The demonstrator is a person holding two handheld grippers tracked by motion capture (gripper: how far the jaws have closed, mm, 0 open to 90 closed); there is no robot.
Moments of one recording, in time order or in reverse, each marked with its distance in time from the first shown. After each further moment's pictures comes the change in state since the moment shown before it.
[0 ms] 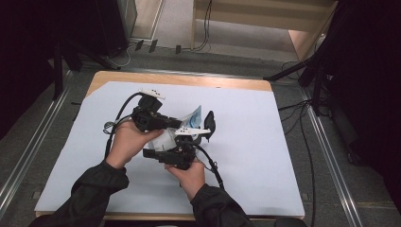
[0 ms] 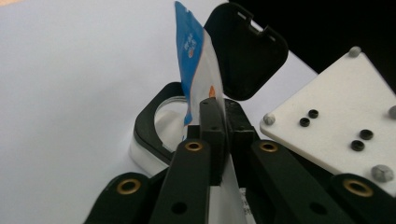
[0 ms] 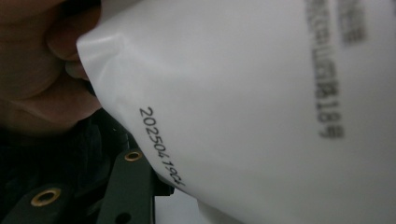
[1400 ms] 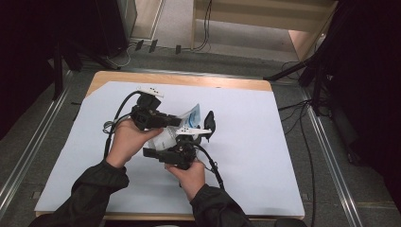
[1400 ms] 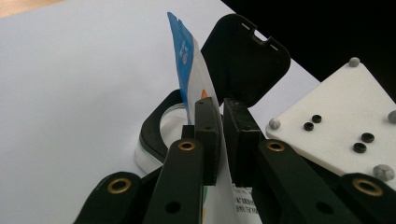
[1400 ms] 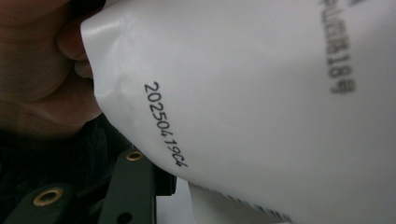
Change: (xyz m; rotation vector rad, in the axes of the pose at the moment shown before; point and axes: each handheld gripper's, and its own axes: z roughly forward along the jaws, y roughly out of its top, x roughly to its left) left arm 0.003 0.002 -0.002 -0.031 -0.005 -0.017; right arm 0.000 0.001 -0.002 -0.021 0.010 0.026
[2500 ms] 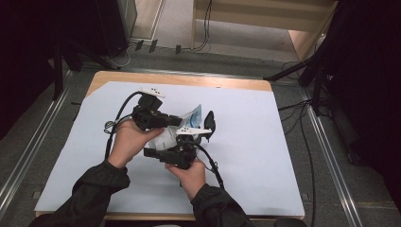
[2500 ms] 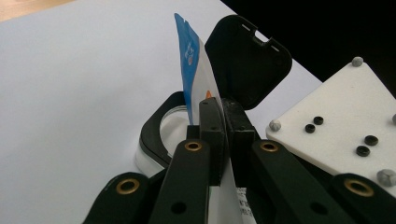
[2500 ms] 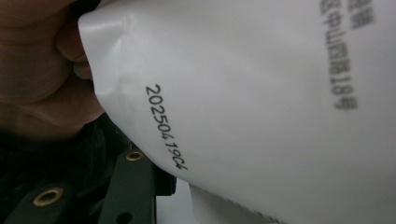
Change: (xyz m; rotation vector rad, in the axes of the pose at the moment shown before) left arm -0.001 0.000 0.002 -0.010 0.008 0.002; right arm -0.001 0.001 -0.001 0.005 0.000 -0.013
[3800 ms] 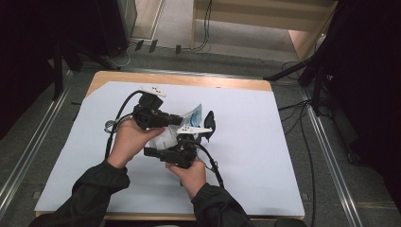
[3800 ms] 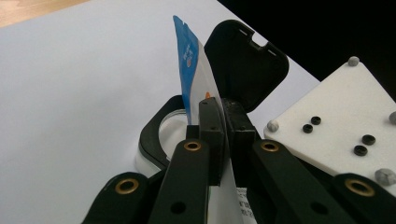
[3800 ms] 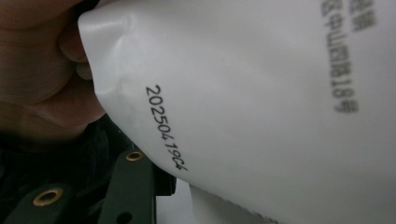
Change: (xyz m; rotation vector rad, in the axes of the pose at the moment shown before) left arm -0.003 0.003 -0.001 -0.001 0.004 0.014; right arm 0.000 0.003 -0.002 -0.002 0.012 -0.006
